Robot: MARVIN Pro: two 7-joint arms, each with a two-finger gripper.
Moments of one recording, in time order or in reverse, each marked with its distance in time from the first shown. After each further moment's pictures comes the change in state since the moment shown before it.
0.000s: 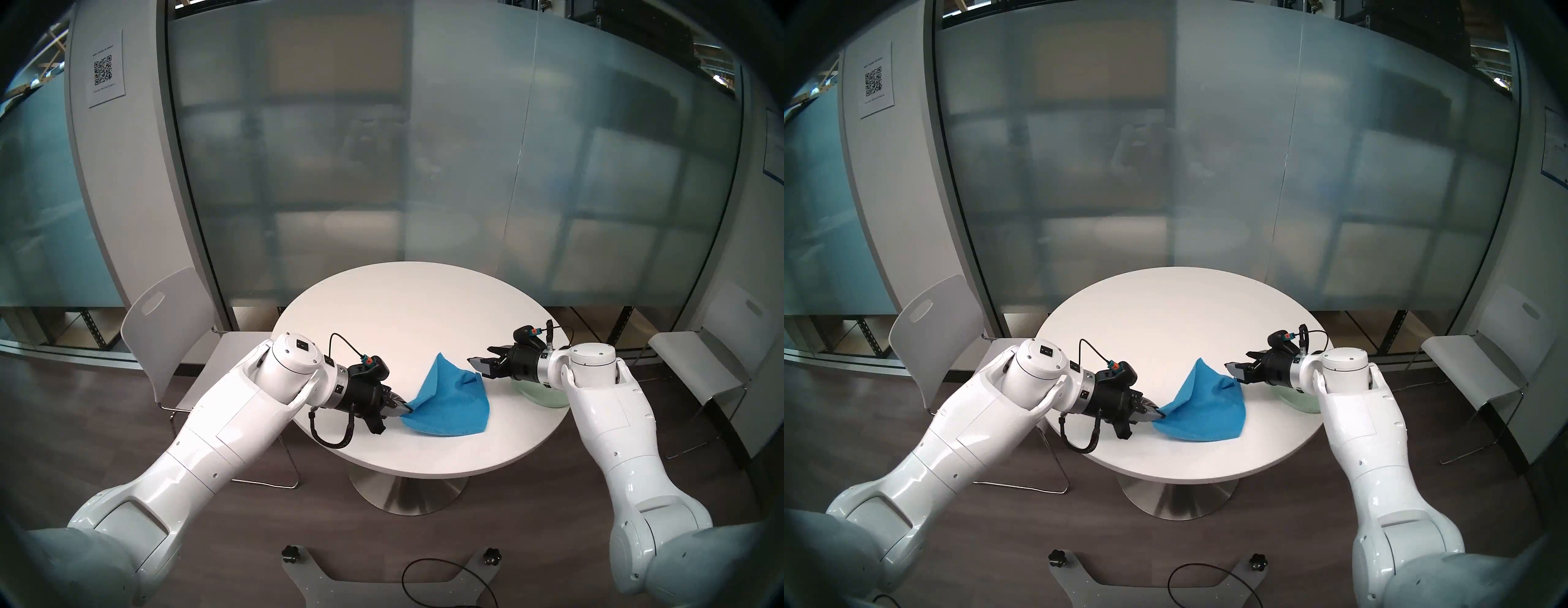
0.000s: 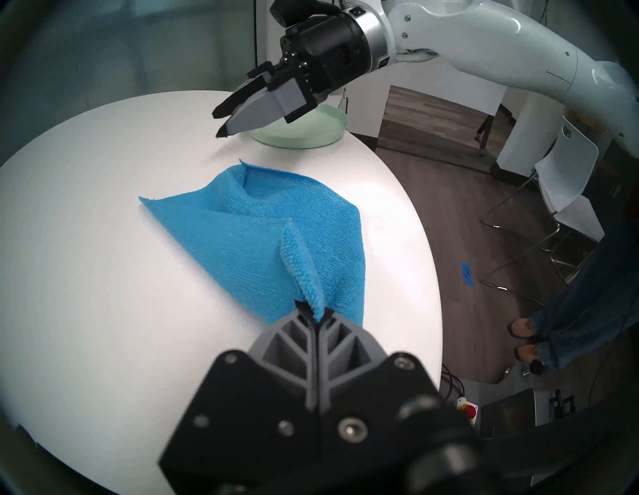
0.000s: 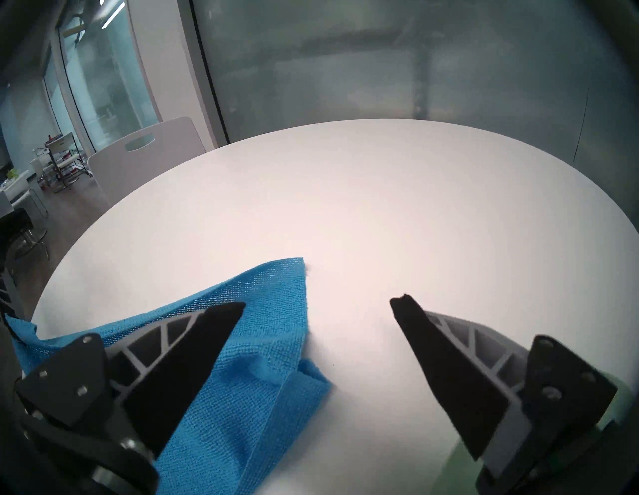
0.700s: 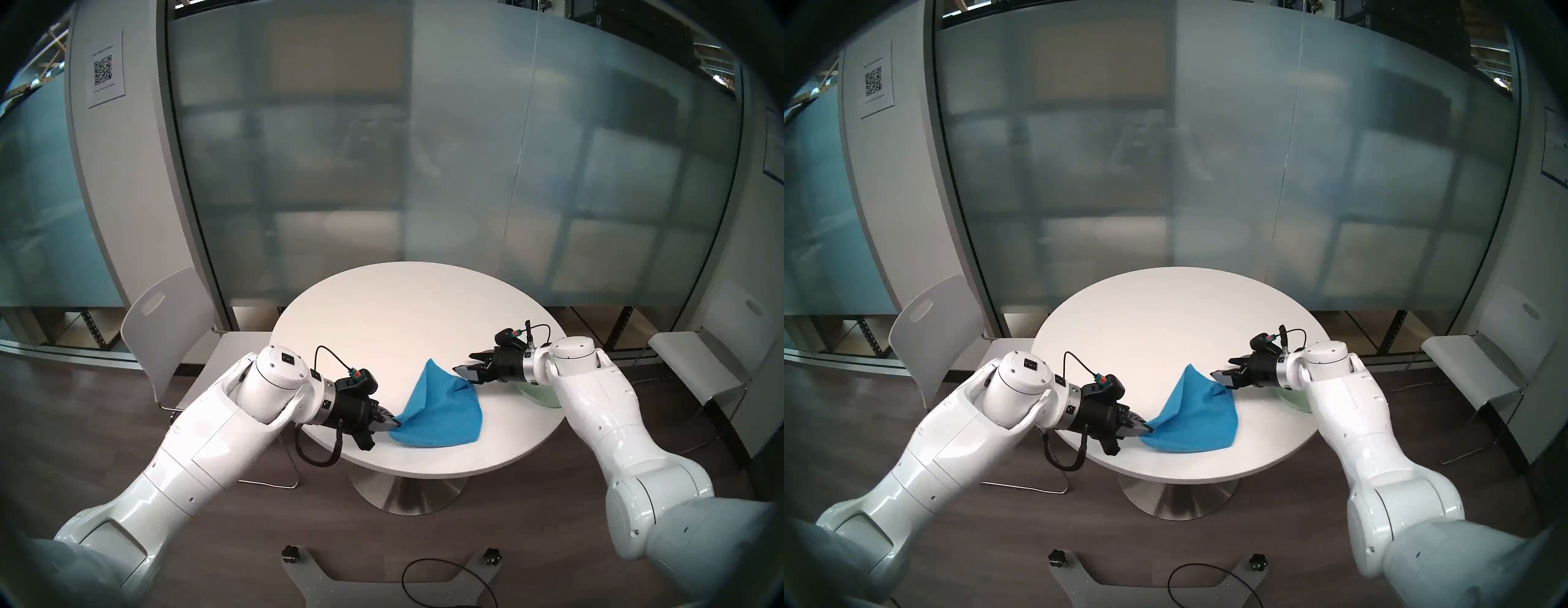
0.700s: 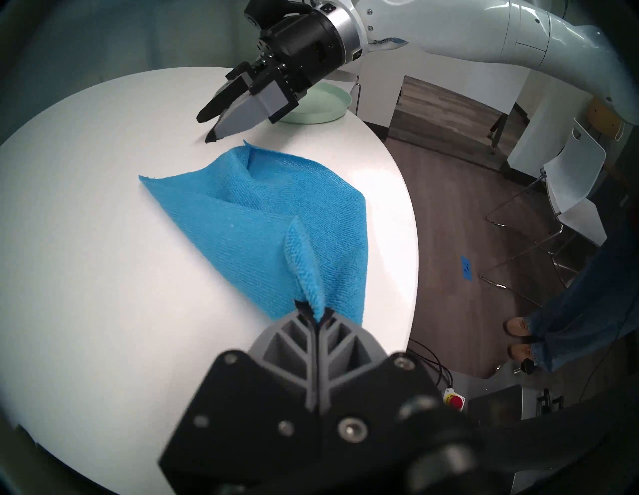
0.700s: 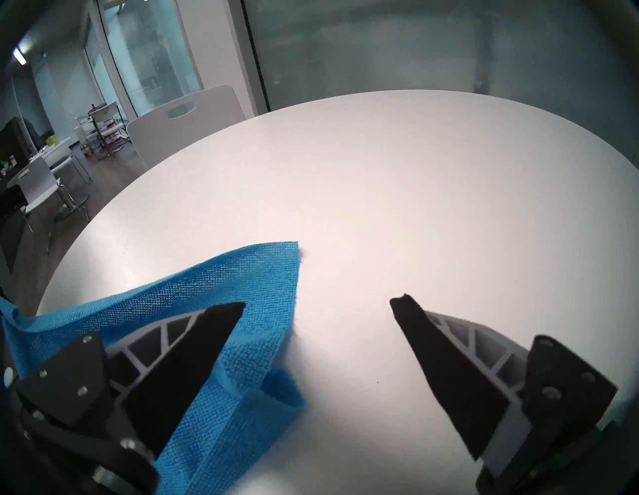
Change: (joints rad) left arm 0.110 0.059 -0.041 -0.122 -0.010 0.090 0.055; right arm 0.181 -0.017 -0.123 0.288 -0.050 -0.119 0.118
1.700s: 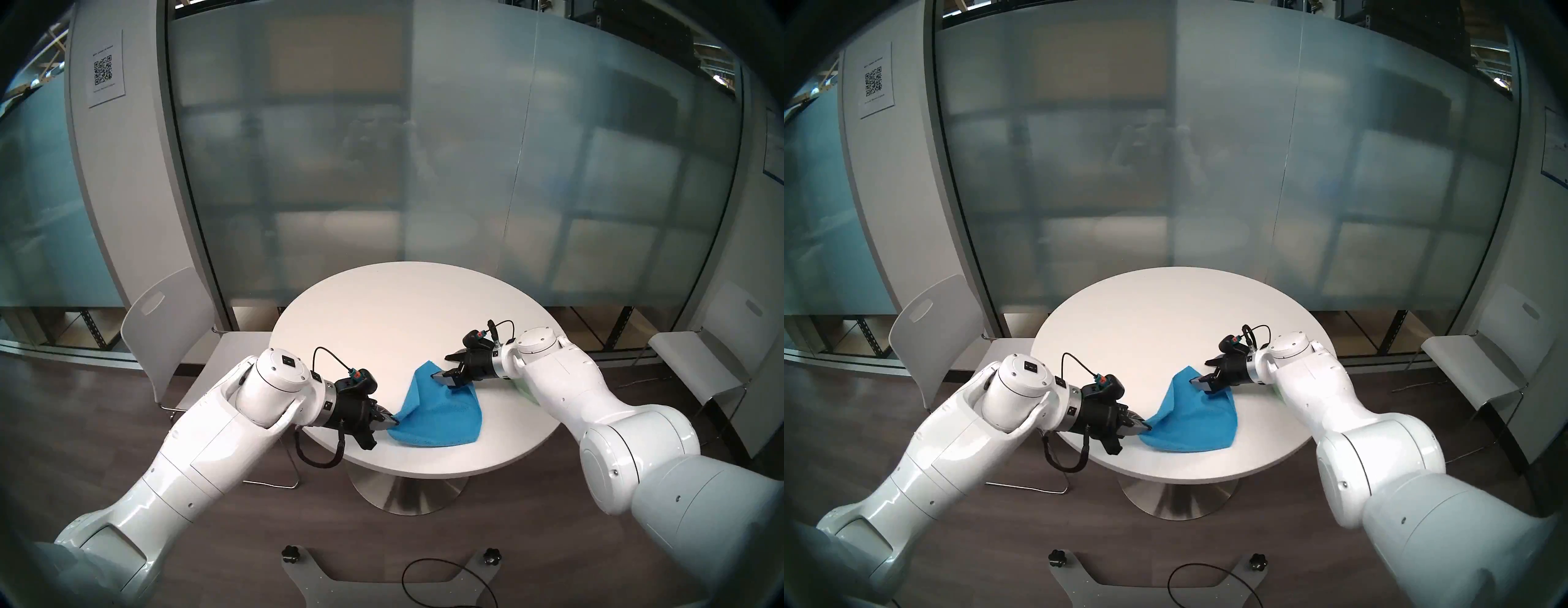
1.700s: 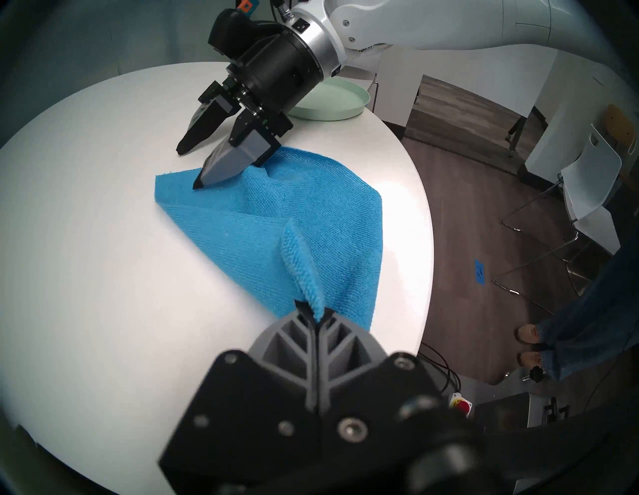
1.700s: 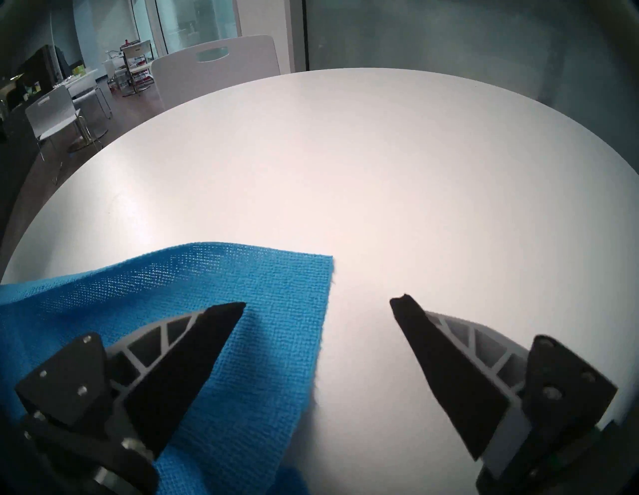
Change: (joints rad) left arm 0.015 -0.002 -0.007 -0.027 -0.002 0.031 0.058; right arm 0.231 -0.112 -0.130 0.395 -0.154 -0.242 -0.032
